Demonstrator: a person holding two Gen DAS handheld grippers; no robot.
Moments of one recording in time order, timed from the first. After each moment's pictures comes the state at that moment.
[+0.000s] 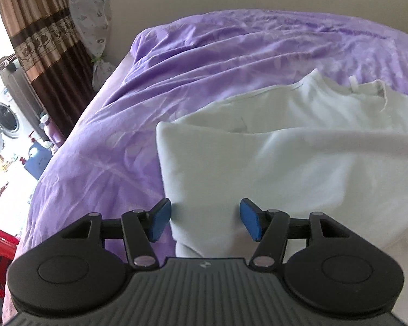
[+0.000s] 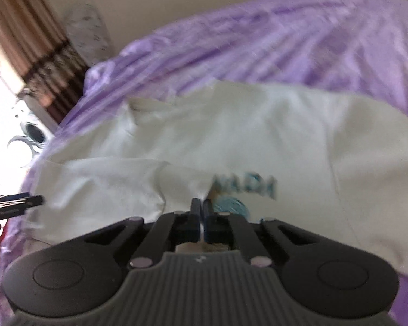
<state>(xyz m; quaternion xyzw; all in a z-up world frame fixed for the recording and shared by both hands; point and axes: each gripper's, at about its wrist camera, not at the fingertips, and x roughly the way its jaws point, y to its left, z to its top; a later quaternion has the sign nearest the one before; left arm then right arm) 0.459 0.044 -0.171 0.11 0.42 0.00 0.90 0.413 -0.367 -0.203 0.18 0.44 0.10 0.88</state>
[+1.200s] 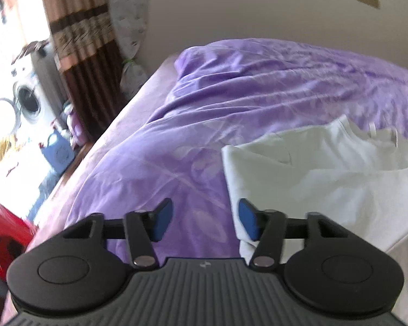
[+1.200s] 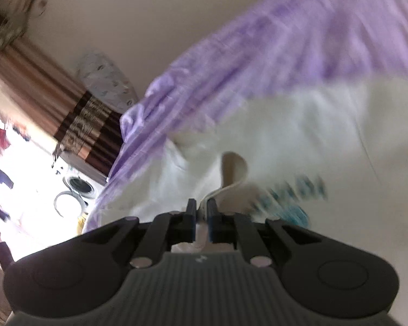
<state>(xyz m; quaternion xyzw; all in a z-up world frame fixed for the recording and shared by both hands) 0.428 0.109 -0.115 0.03 0.39 0.05 0.92 0.401 -0.357 -0.150 0.31 0.38 0.14 0.86</state>
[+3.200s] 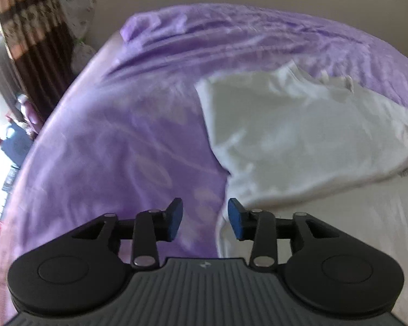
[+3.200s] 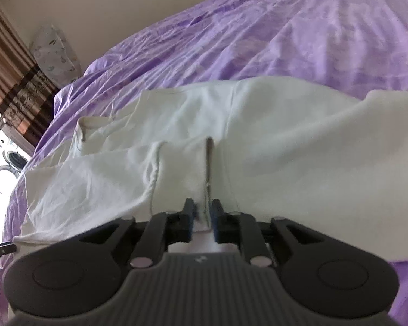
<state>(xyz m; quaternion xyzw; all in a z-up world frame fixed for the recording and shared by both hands) 0.405 0.084 -0.143 0.06 0.44 -0.06 0.89 0.378 -0.450 -0.213 0.24 0.43 0.04 0.87</state>
